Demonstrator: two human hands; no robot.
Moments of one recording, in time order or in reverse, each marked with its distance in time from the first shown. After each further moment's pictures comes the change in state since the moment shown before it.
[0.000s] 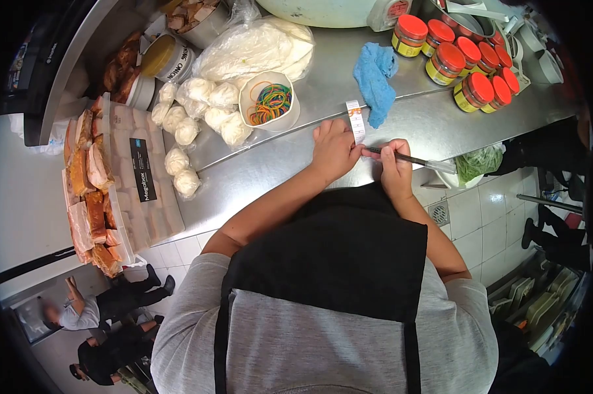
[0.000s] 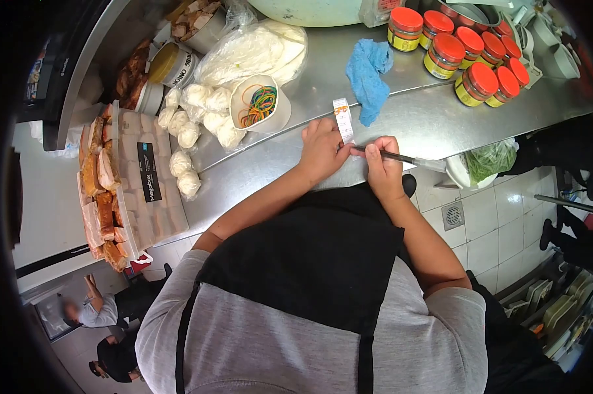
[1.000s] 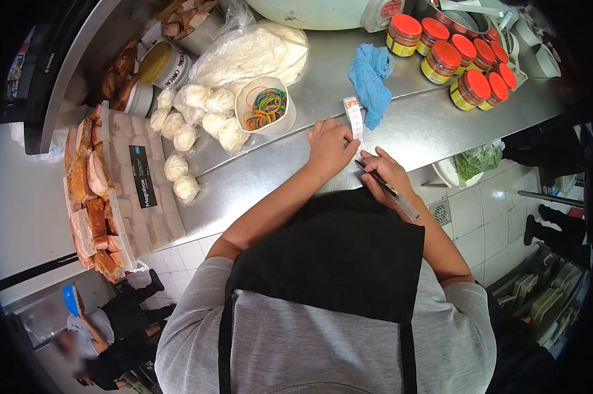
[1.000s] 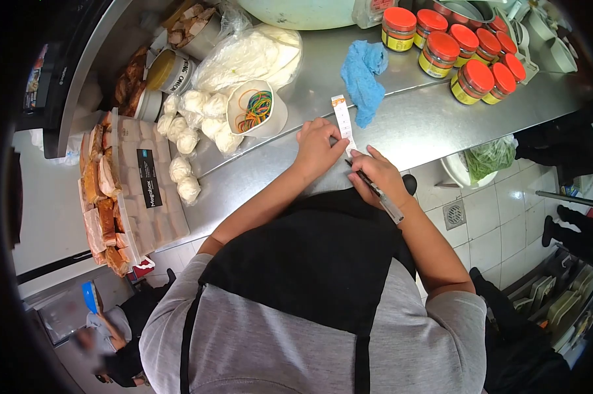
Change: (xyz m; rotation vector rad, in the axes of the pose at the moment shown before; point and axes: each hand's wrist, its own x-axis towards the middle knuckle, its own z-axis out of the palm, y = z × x) left_hand 0.009 -0.001 -0.001 -0.137 -0.027 -0.175; right_hand -0.004 -0.017 -0.023 -0.847 -0.502 -0.341
